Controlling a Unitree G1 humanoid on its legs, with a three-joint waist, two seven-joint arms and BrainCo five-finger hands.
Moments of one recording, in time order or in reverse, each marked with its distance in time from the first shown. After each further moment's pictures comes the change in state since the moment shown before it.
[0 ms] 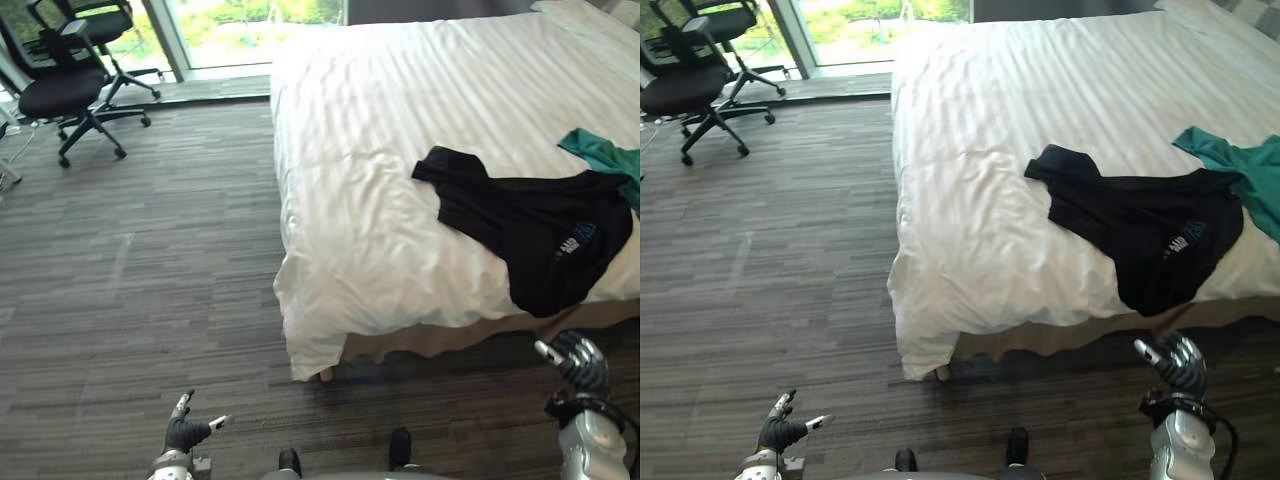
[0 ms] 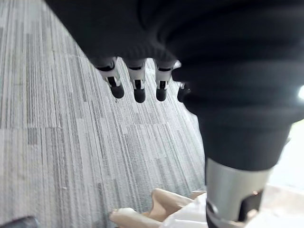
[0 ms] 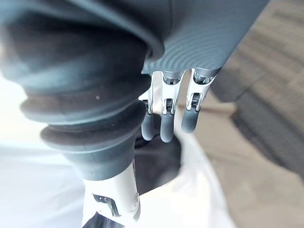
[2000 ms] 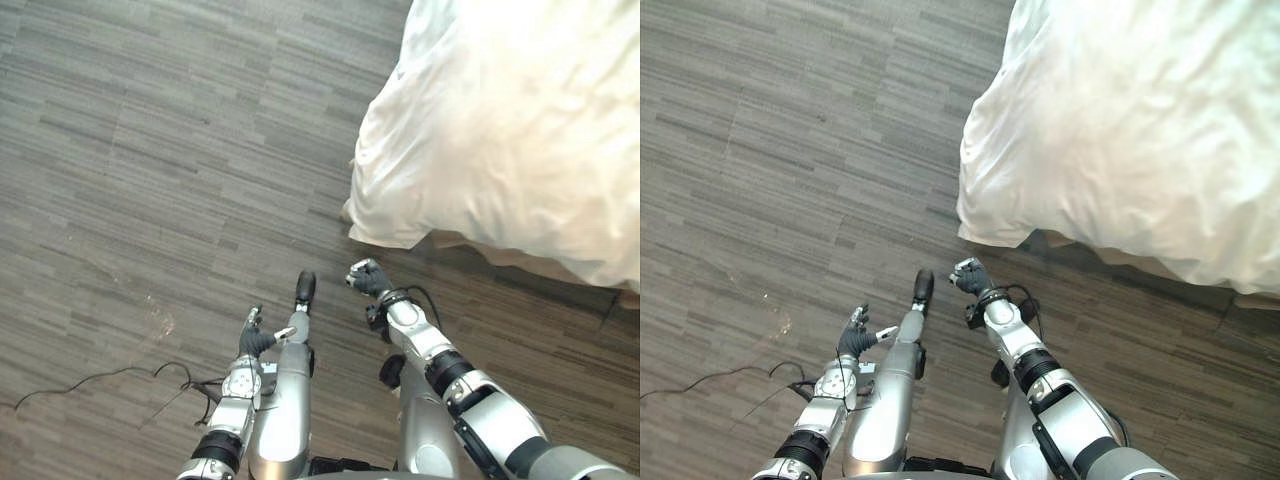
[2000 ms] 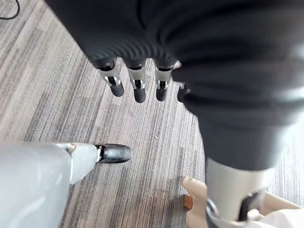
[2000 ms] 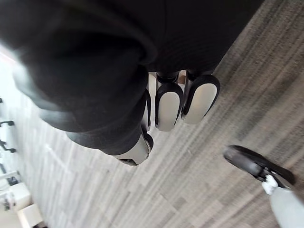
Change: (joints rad) left arm -0.476 0.098 -0.350 0.487 -0.232 -0.156 0.197; right arm -0.657 0.253 0.834 0.225 0.065 -0.078 -0.047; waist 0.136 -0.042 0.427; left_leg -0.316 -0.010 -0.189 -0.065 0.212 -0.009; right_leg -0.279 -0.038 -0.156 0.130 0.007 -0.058
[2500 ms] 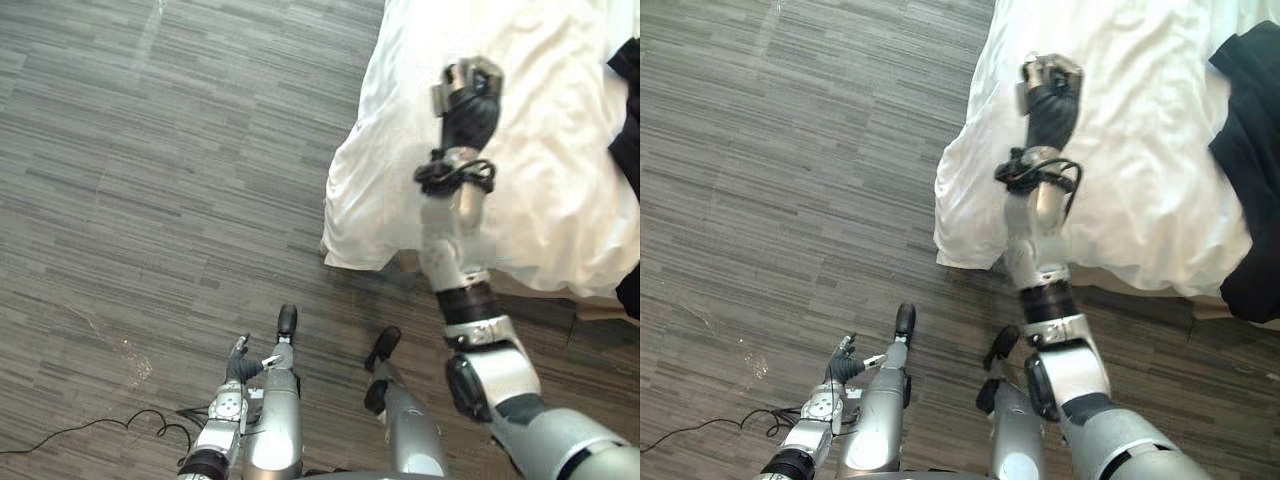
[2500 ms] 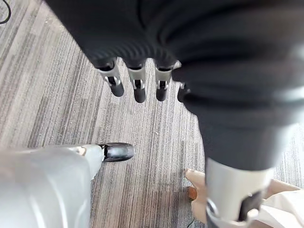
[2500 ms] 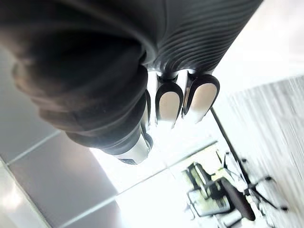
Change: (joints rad) left arm 0.039 0.028 -0.003 0.071 -0.002 -0.019 -0.002; right arm -0.312 -0.100 -0.424 0.021 0.289 -0.211 -0.180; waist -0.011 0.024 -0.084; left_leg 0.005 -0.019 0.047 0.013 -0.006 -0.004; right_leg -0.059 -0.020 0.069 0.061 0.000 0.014
